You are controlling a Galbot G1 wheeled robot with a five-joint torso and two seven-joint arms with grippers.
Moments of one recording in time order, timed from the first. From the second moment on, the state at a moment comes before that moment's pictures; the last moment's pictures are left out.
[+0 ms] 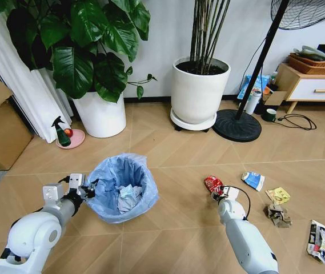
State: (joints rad) left arm 1.38 -1.07 -0.63 -2.12 -0.64 0.71 -0.08; right arm -0.88 1.39 0.43 1.01 0.58 -0.35 0.32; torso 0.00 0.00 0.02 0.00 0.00
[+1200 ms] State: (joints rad) left arm 1.38 -1.06 -0.63 -2.12 -0.65 0.71 -0.07; right arm -0.95 1.34 0.41 1.20 0.50 -0.32 0.28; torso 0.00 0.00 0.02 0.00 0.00
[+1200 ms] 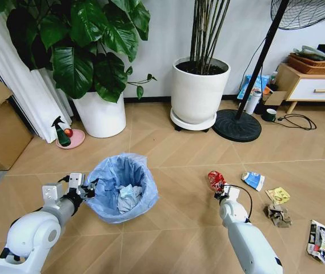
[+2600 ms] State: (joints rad) left arm 1.38 -1.07 -0.63 -2.11 -0.63 0.72 -0.07; right arm -0.57 0.98 -0.26 2.00 1.00 -0.50 0.05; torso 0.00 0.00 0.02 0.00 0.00
